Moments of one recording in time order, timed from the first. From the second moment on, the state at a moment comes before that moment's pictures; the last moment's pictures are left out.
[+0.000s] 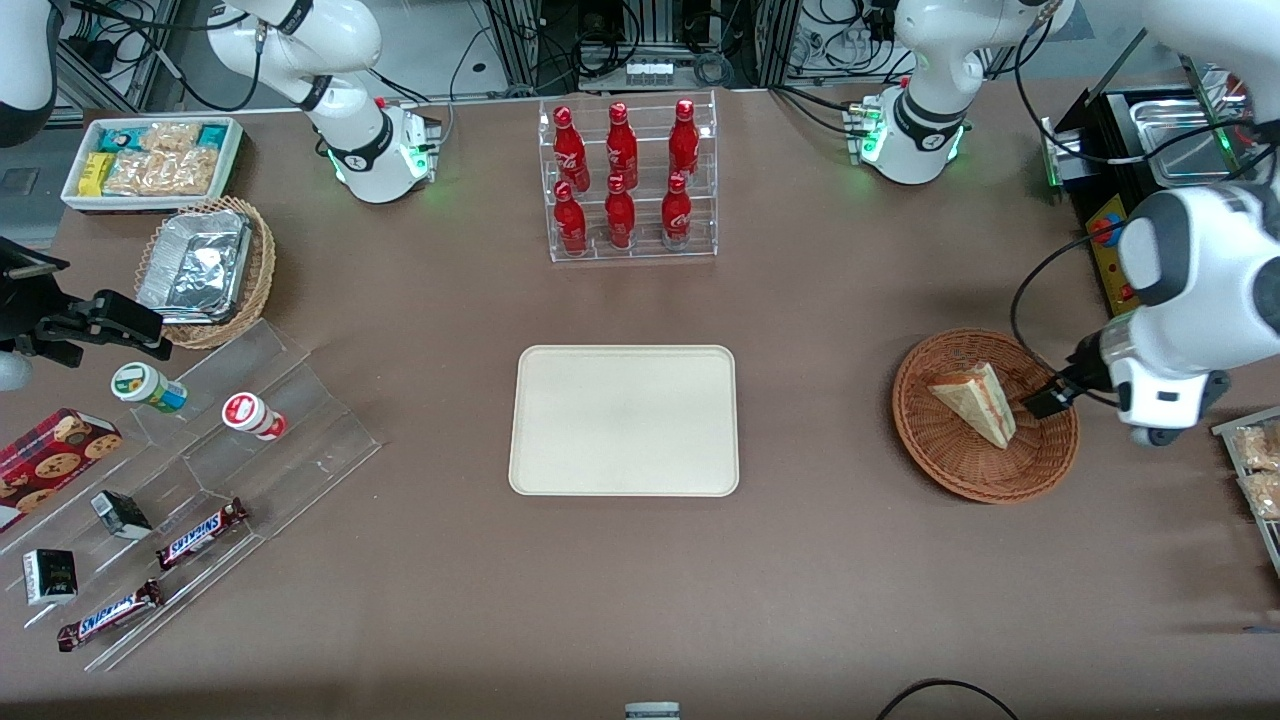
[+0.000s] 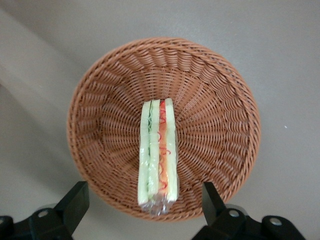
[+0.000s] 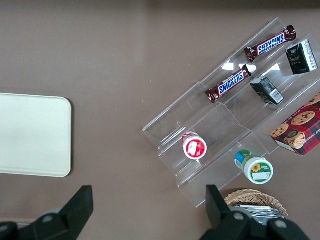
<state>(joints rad) 0.08 0.19 -0.04 -2.01 0.01 2.08 -0.68</state>
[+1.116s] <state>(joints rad) 0.07 0.35 -0.04 -2.19 0.01 2.40 -0.80</state>
